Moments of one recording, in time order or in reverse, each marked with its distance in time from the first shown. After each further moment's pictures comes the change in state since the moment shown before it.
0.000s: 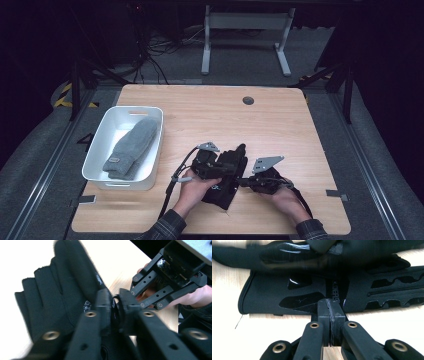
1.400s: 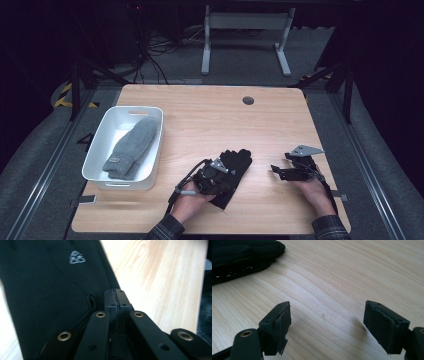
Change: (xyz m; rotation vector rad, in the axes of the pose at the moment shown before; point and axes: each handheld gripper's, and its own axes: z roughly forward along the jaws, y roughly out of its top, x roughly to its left) left arm -0.021 -0.023 0.001 0.295 0.134 0.186; right arm -0.071 -0.053 -0.062 -0.047 -0.437 0.221
